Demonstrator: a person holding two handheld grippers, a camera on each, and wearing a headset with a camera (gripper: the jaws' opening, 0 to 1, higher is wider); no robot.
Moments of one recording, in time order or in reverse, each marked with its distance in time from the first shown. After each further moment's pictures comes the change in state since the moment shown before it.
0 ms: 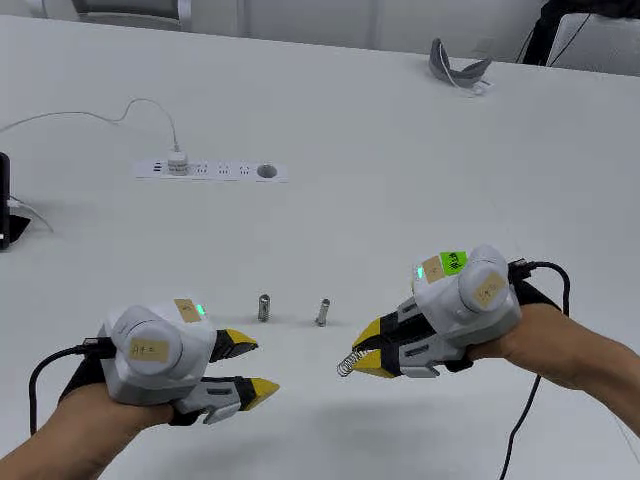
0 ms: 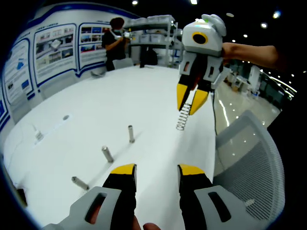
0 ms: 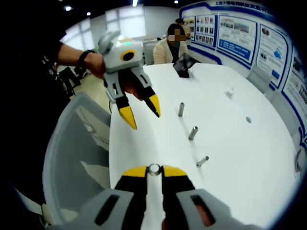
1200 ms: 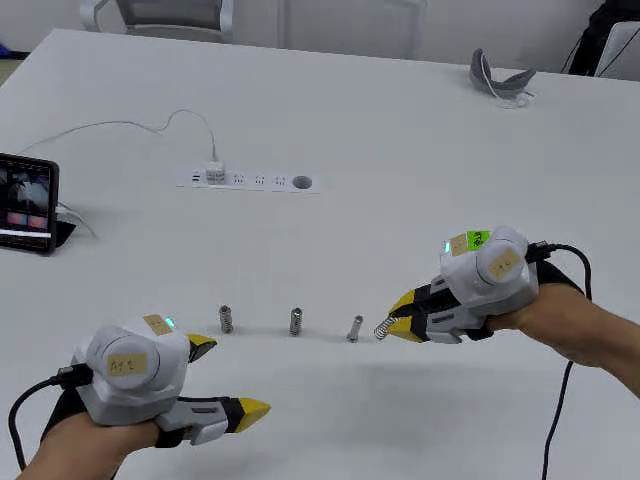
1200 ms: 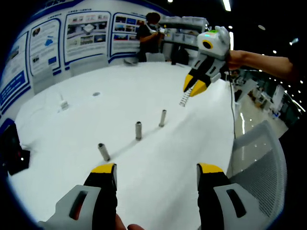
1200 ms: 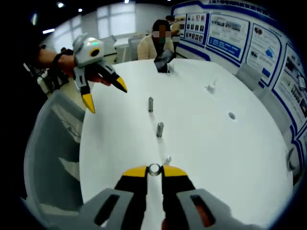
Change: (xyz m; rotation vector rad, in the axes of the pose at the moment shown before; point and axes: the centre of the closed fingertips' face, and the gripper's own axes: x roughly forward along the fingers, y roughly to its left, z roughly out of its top) left arm -0.033 0.042 -0.036 -0.205 0.019 0.194; right arm 0.008 -0.082 -0.010 0.007 0.032 -0.110
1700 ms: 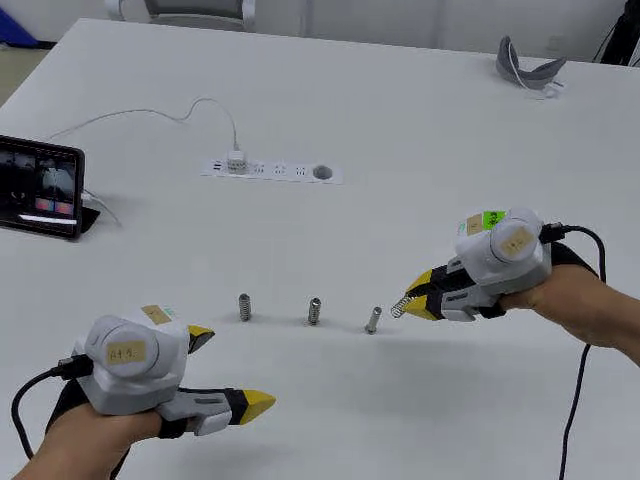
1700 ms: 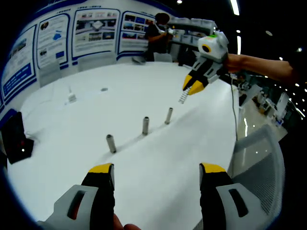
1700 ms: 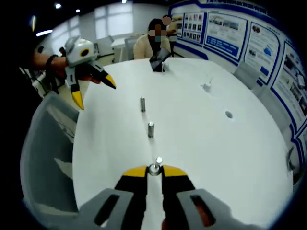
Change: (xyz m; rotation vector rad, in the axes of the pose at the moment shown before) left arm -0.015 0.010 -0.009 -0.059 -0.002 0.037; right arm 0.010 -0.021 0.001 0.010 0.001 -0.010
